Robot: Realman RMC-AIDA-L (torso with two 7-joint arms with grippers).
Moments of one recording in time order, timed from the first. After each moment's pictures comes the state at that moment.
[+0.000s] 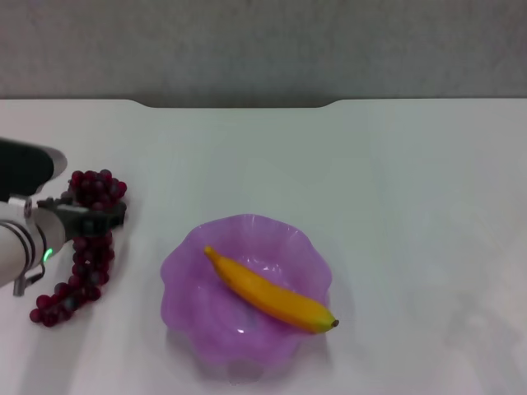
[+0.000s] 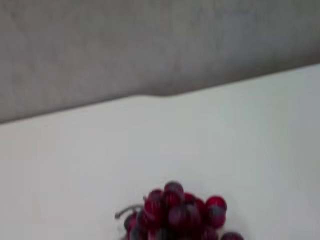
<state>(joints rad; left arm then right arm) -0.51 -2.04 -1.54 -0.69 2.64 -0.18 0.23 0.26 2.01 -1.06 -0.10 -0.46 -1.31 0.40</state>
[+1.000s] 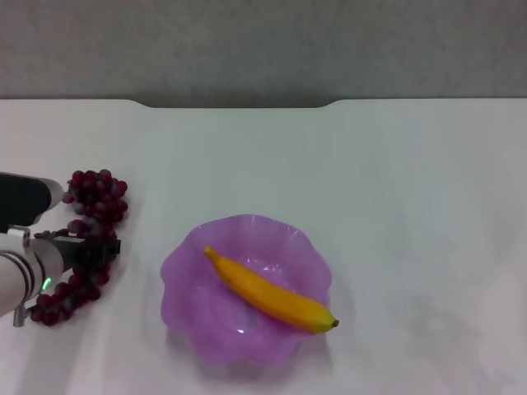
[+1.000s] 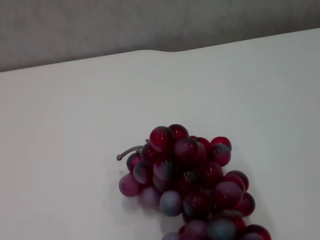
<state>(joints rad) -0.51 -2.04 -1.49 -0.57 2.57 -0.13 0.21 0.27 2.01 -1.14 -0.10 -0.47 -1.42 0.44</state>
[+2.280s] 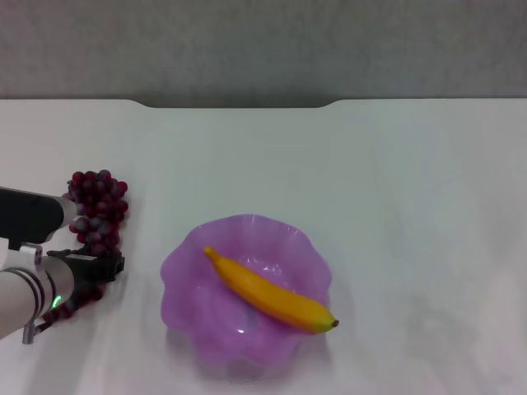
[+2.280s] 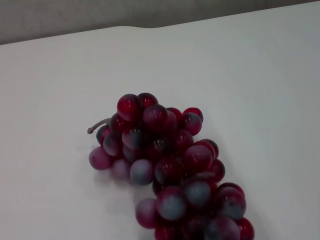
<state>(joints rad) -0.50 -2.04 -1.37 -0.55 2.48 -0.12 0.21 0.27 2.01 -1.14 -0.10 -0.47 -1.43 0.45</state>
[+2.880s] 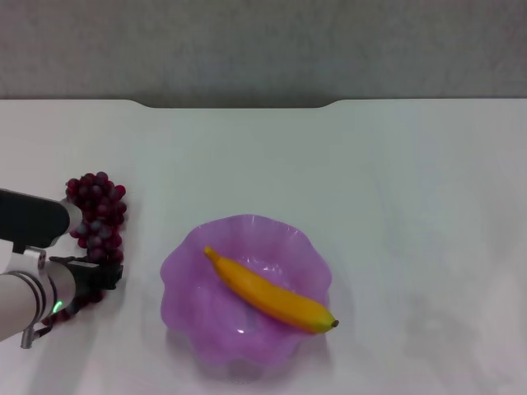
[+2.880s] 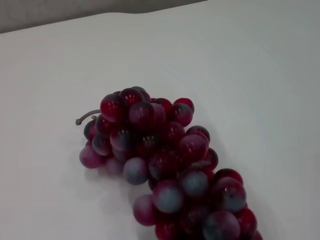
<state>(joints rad) -0.51 -2.03 -1.36 -0.55 2.49 -0.16 0.23 0.27 2.01 -1.14 -0.10 -0.47 -1.43 0.45</state>
